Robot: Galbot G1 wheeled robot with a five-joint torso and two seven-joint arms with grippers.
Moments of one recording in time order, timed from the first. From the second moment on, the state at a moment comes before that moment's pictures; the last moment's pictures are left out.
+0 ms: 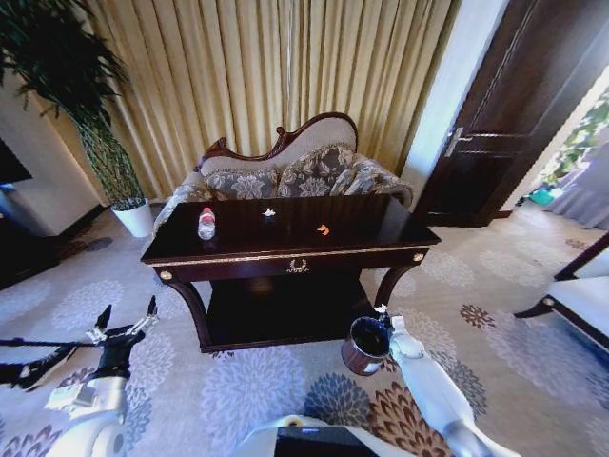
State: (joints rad) left arm 1.83 -1.37 -0.98 -2.19 -0.49 -0.14 0.02; right arm -0.95 1.19 0.40 0.93 0.17 -0.11 0.06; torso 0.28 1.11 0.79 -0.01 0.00
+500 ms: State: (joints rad) left arm 1.84 -1.38 -0.98 -2.19 -0.49 -0.14 0.02; right arm -1.02 1.26 0.43 0.93 0.15 -0.09 0.02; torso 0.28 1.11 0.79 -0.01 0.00
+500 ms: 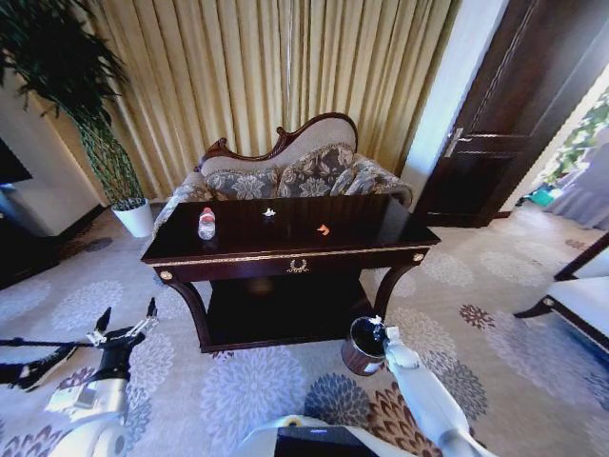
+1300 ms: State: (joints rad) left arm 1.85 -1.37 -0.98 -2.19 -0.49 -0.15 0.02; right arm -1.00 1.29 0.43 0.93 0.14 -0.06 0.03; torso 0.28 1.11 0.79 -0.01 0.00
